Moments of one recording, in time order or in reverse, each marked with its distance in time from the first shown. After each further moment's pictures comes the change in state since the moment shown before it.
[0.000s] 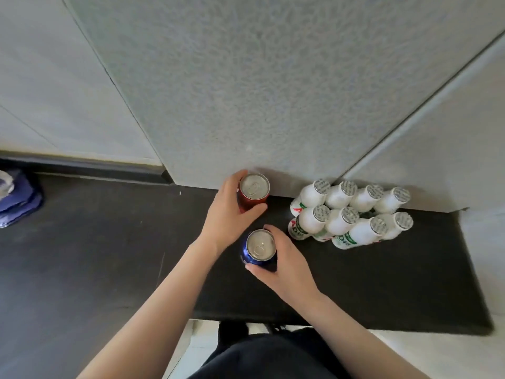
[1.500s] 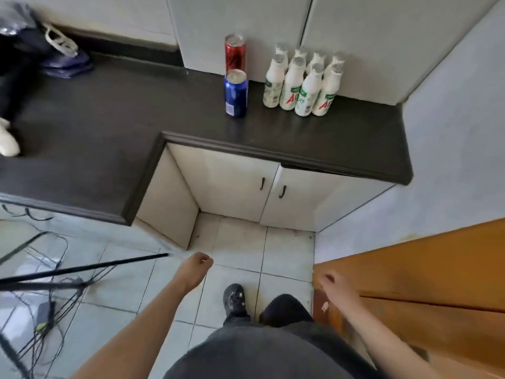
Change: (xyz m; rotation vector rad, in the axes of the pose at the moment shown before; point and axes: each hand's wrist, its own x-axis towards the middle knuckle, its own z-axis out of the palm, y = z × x) left_hand -0.480 -0.115 0.146 0.179 -0.220 -0.731; right_hand -0.437 0.211 -0.013 0.031 -0.188 0.653
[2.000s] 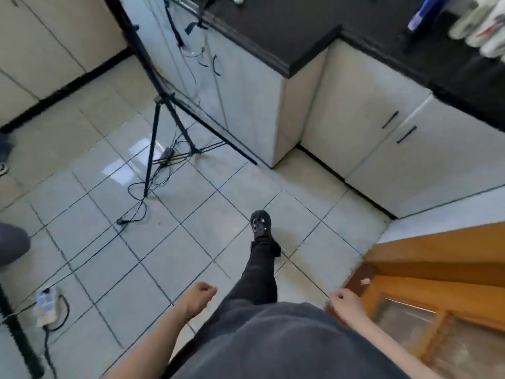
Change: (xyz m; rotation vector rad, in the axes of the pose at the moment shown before) left_hand -0.335 -0.308 0.246 -0.474 0.092 -0.468; right_hand -0.159 0.208 0.152 -0.629 -0.301 -0.137
